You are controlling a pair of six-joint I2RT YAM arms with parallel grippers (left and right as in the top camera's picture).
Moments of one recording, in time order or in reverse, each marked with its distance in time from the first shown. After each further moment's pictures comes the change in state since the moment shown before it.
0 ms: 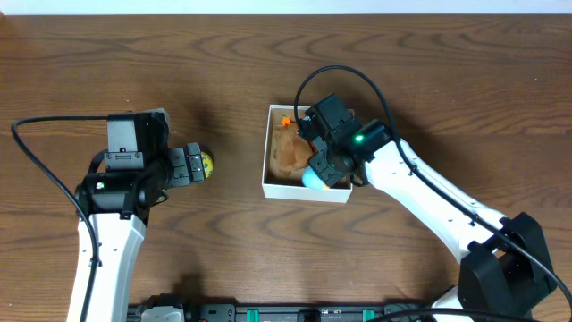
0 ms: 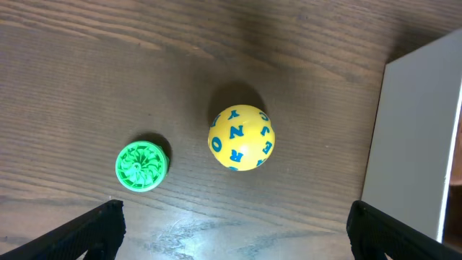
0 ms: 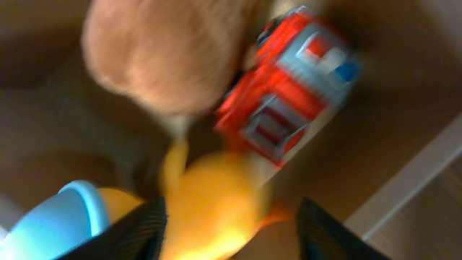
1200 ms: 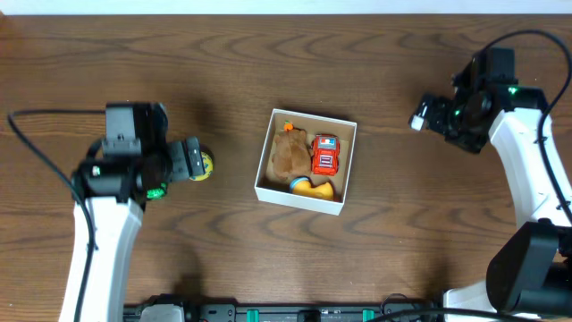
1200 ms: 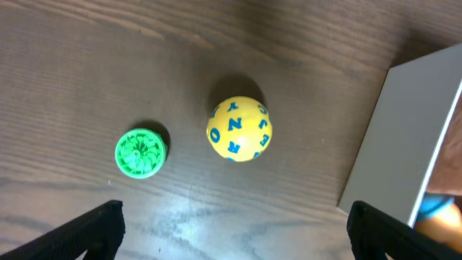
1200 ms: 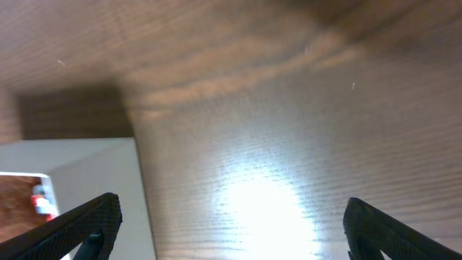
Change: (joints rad) left arm 0.000 0.081 0.117 -0.105 0.005 -0.040; right arm -0.706 -0.023 0.077 -0.129 -0.271 0.379
